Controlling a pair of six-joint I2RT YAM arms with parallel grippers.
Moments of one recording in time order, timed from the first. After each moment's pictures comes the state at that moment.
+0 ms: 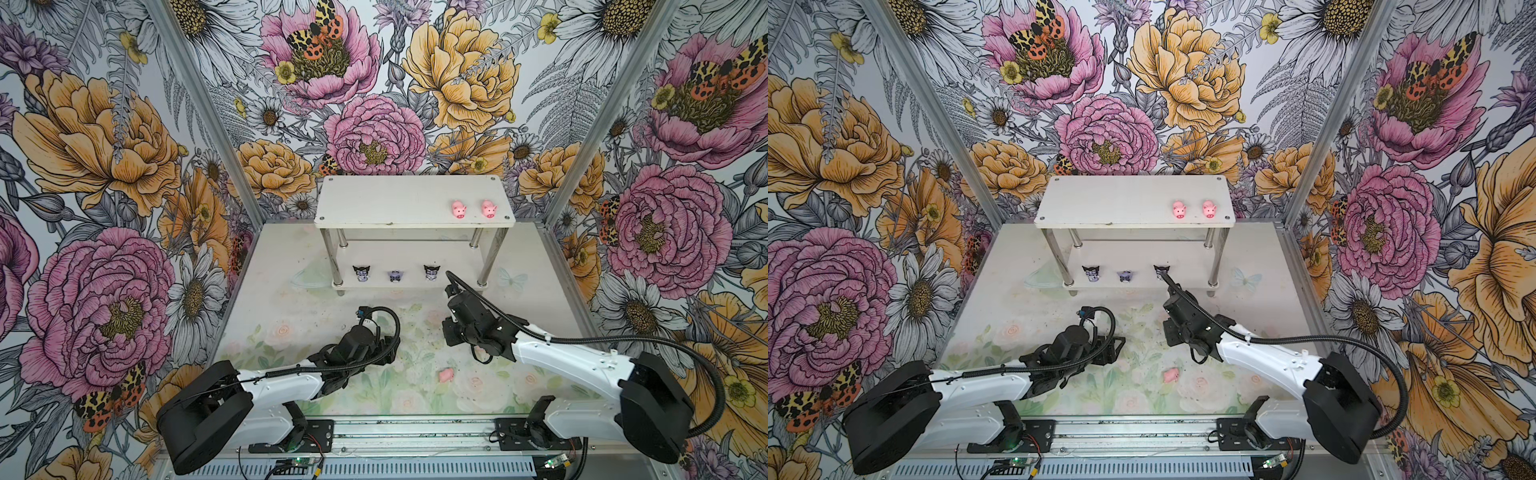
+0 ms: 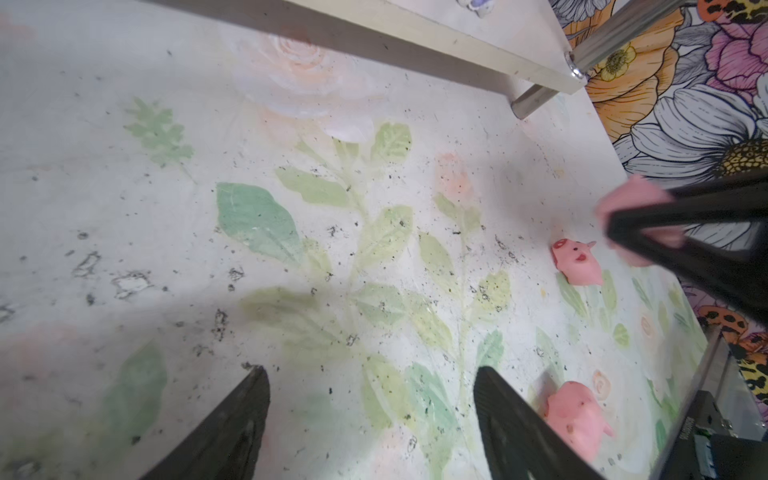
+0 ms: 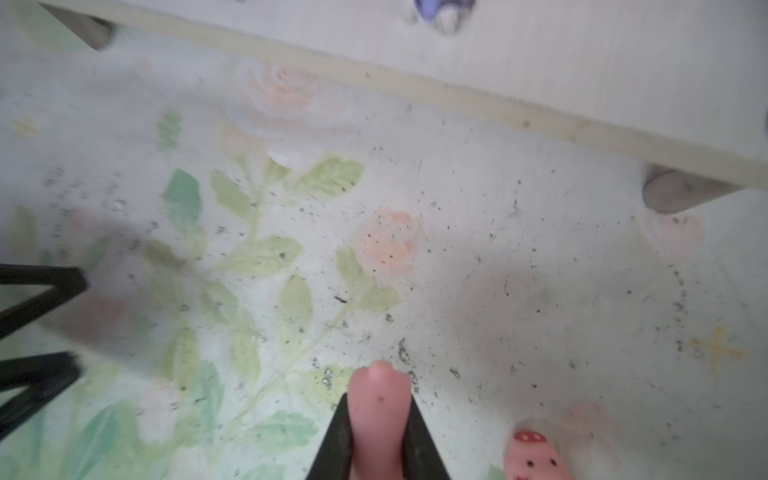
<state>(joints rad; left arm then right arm) -0.84 1.21 0.31 0.30 -0.10 -0.71 0.77 1.21 0.80 -0.49 0.15 0.41</state>
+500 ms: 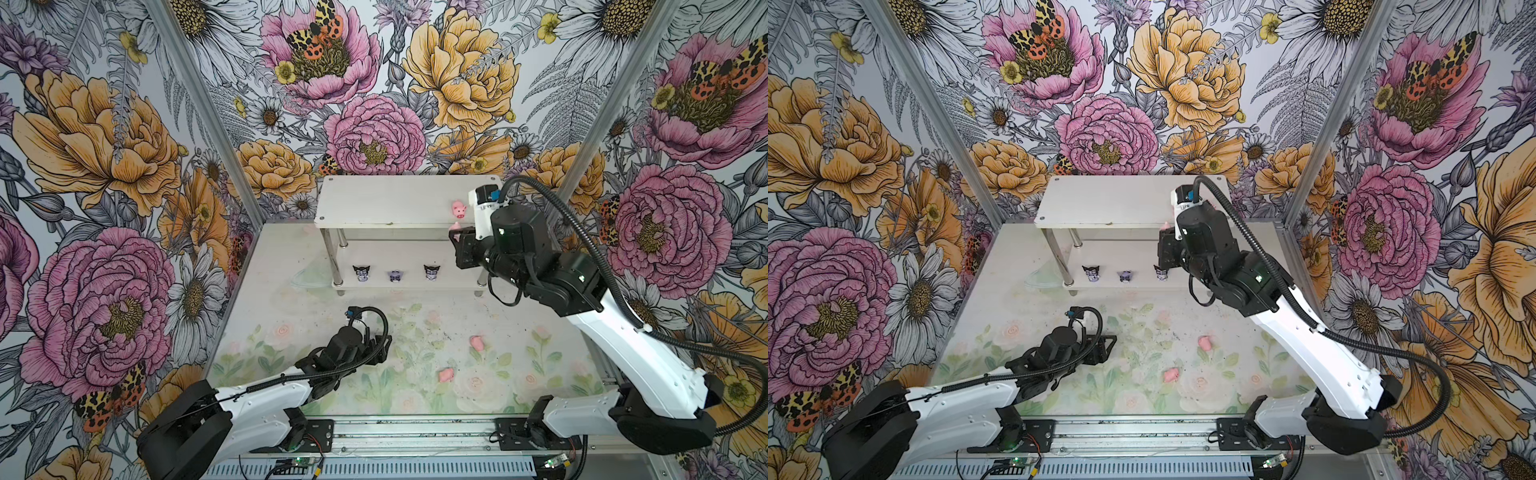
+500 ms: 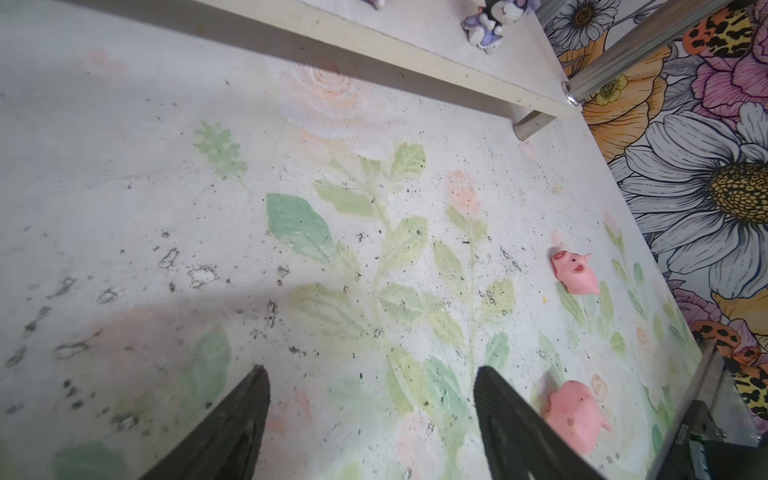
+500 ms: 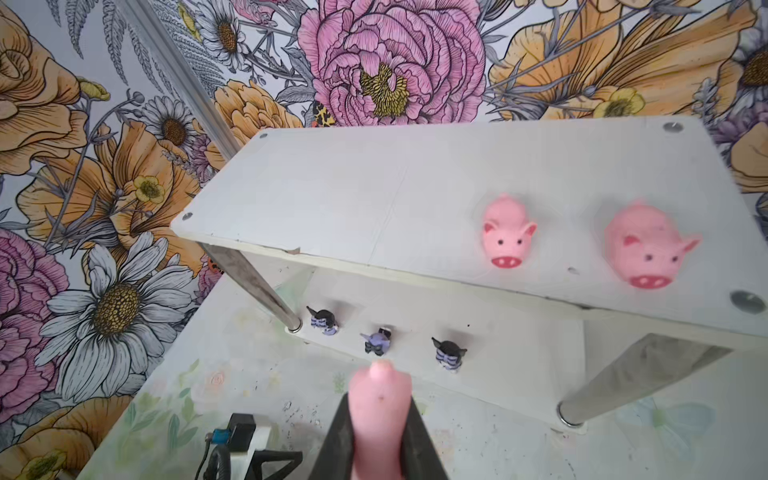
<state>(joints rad) -0.80 1.03 0.24 0.22 -0.09 -0.69 0.79 1.38 1.86 -0.93 0.32 0.38</state>
